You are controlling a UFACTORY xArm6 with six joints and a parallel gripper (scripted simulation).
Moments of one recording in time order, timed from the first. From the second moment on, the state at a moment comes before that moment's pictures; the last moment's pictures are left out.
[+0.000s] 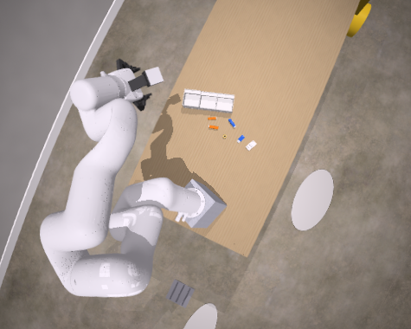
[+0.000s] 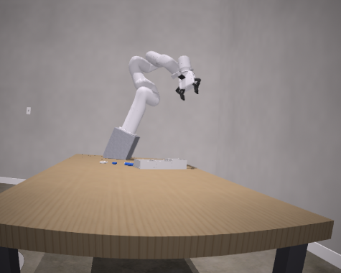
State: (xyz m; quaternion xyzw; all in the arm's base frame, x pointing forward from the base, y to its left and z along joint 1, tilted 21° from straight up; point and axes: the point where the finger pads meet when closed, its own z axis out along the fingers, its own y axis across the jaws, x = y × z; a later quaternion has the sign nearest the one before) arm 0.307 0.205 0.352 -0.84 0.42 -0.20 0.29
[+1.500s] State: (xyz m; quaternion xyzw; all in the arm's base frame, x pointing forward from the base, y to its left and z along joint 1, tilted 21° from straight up) arm 0.316 0.259 0.192 -0.84 0.41 -0.18 0.29
